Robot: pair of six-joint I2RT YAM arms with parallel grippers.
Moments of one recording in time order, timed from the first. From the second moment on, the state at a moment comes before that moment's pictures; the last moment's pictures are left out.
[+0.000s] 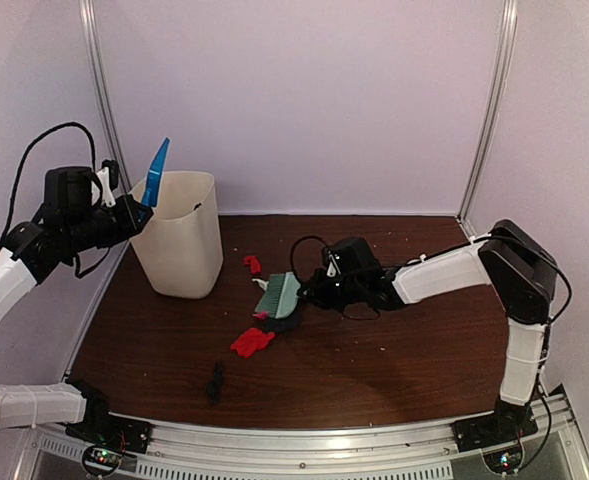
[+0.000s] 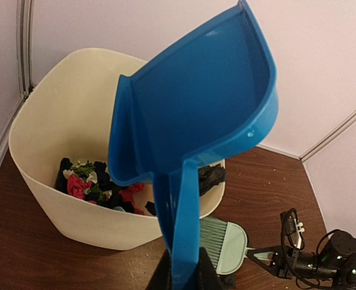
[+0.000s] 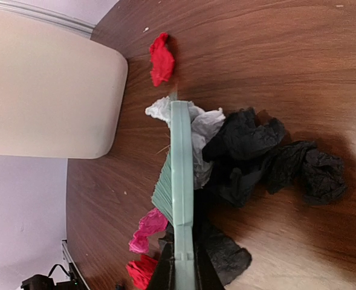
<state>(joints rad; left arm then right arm) -0.36 0.98 1.07 -0.47 -0.02 -0.52 0.80 2.00 1.19 0.22 -0.16 0.99</state>
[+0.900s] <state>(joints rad) -0.39 1.02 1.05 -0.44 0.02 -0.52 1.08 1.53 1.05 0.00 -0.09 0.71</state>
